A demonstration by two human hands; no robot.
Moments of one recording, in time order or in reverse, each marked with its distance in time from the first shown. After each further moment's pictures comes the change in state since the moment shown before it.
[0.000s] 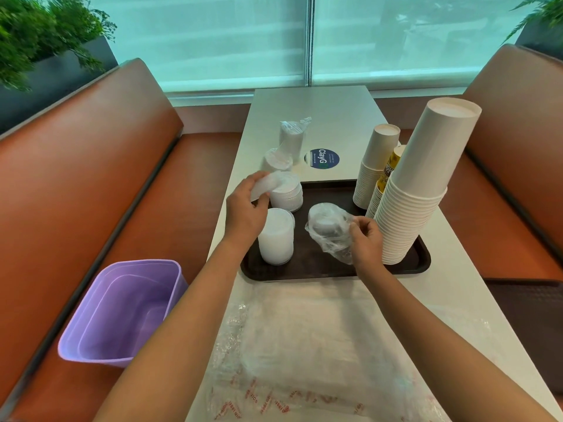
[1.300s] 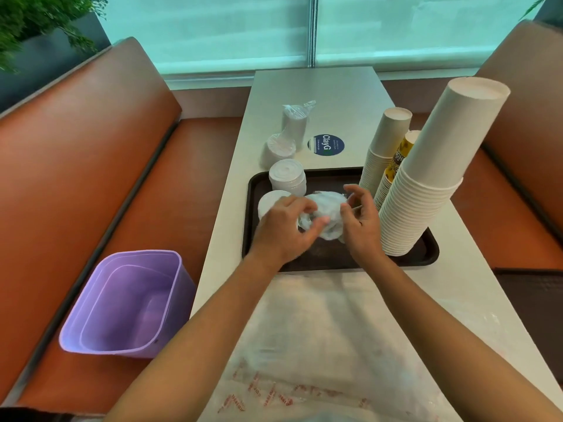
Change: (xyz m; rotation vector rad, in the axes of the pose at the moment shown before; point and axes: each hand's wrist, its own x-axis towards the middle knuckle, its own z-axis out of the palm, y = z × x) left_hand -0.042 0.010 0.026 0.162 -0.266 0.264; right_hand -0.010 -0.023 0.014 -0.195 -0.174 -0.386
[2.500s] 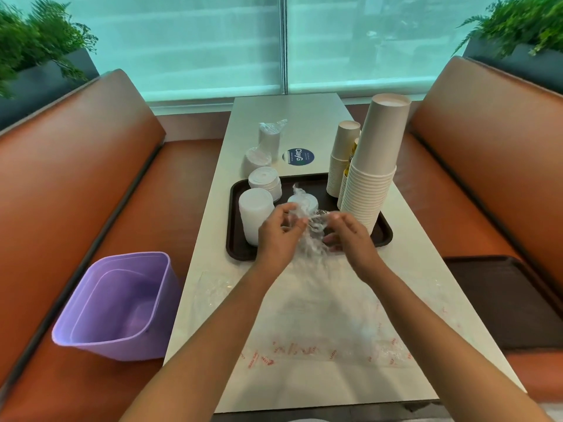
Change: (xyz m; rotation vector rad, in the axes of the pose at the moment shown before) left_hand -0.050 0.076 0.005 -0.544 0.029 -0.505; right_hand -0.083 -0.053 -0.066 0.142 -0.169 0.258
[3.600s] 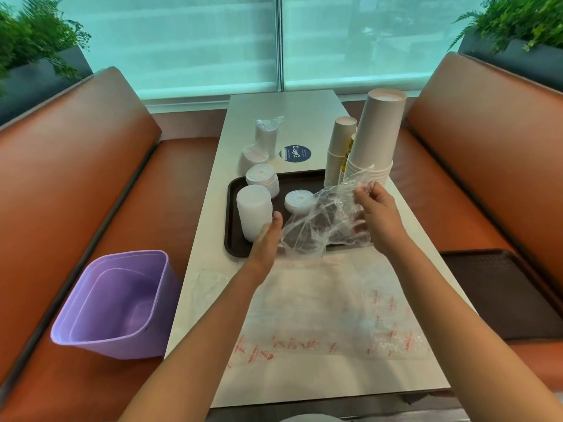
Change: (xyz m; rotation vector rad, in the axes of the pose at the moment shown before) left_hand -0.004 -0.020 -0.015 -0.166 -0.146 -0.339; right_hand 0.017 -0.026 -0.034 0.092 0.128 -0.038
